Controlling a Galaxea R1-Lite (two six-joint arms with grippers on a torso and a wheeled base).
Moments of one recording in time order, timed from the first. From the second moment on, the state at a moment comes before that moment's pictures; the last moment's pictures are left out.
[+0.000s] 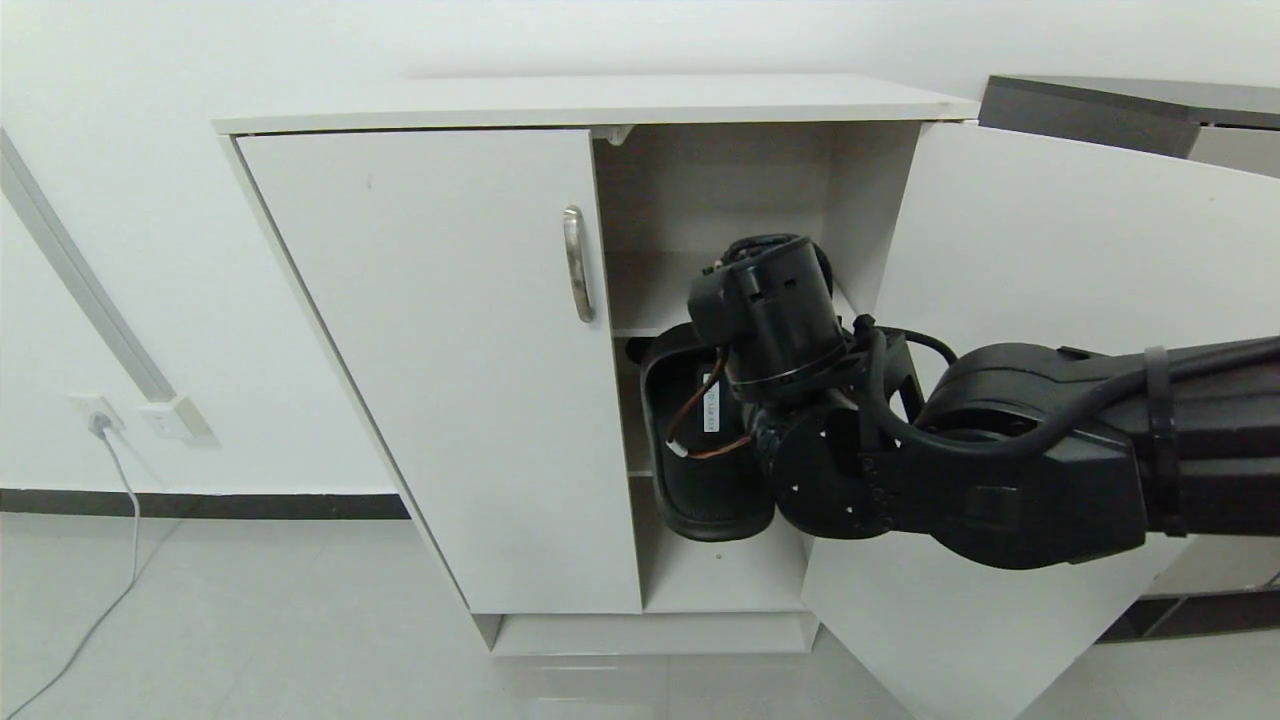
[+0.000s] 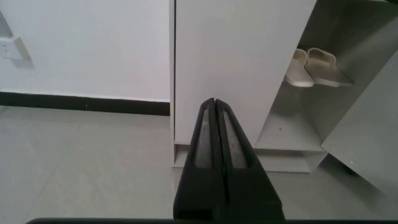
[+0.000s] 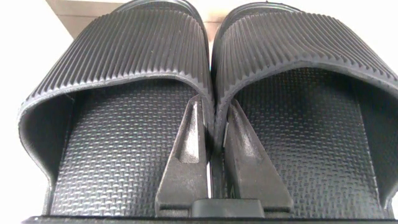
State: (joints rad) left arm 0.00 0.00 0.00 0.00 0.05 -0.08; right arm 0.94 1.95 -1.52 -0.02 -0.84 0.35
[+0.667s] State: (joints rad) left arm 0.00 0.00 0.00 0.00 0.05 -0.08; right arm 0.91 1.95 -1.53 -0.02 -0.84 0.34
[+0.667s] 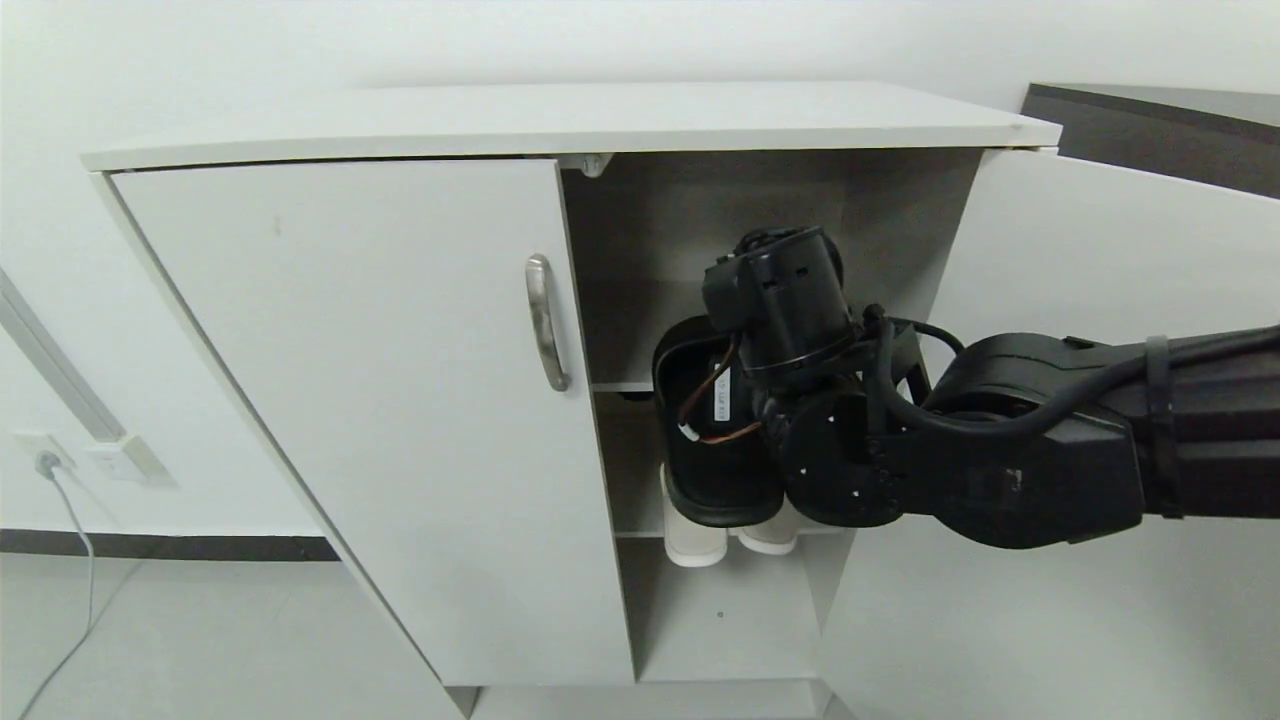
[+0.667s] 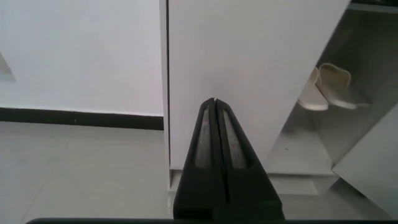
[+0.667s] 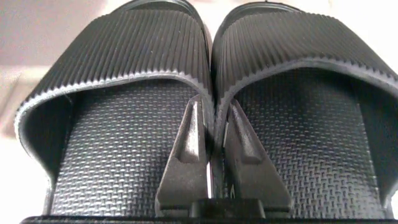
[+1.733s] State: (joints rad) left arm 0.00 0.00 0.00 0.00 0.04 -0.08; right arm 0.80 2.14 -1.81 -0.03 -0.73 0.26
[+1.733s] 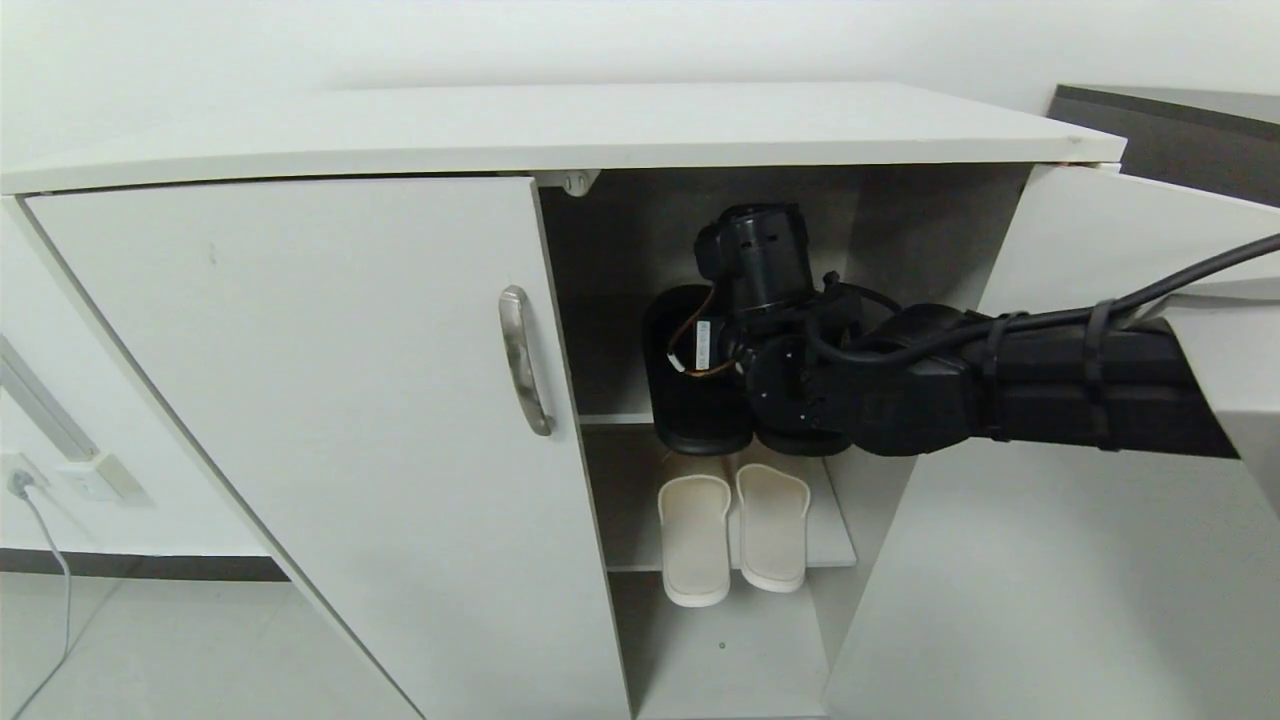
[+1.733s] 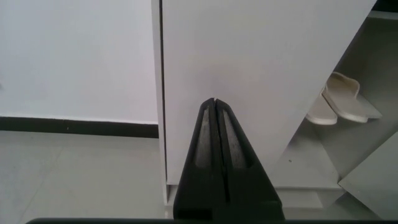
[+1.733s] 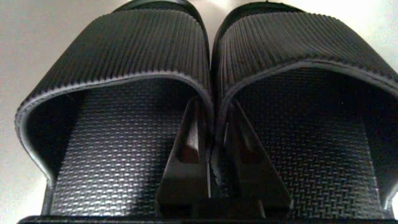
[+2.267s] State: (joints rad) left arm 0.00 0.00 0.00 0.00 0.05 -0.08; right arm 0.78 2.17 -1.85 -0.03 -0.73 0.25
